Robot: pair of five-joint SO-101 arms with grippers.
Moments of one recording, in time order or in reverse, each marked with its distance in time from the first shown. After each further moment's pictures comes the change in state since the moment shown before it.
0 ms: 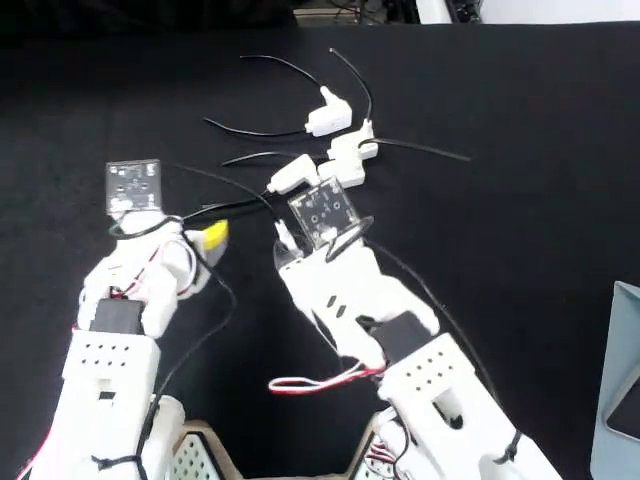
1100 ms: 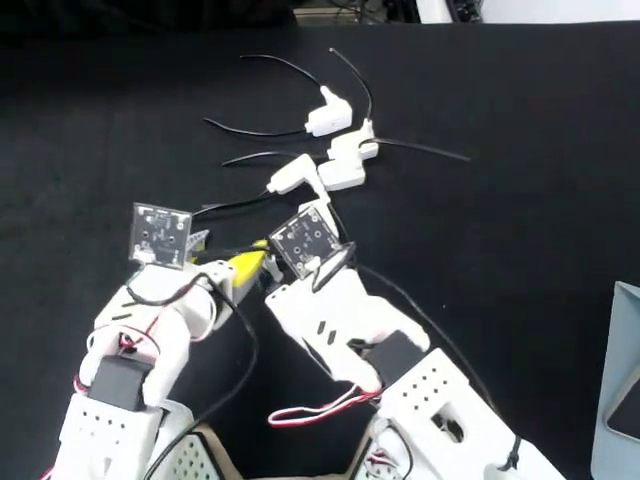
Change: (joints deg) left arm 12.0 -28.1 6.7 9.1 -1.8; right arm -6.9 -3.8 5.6 -1.4 -0.2
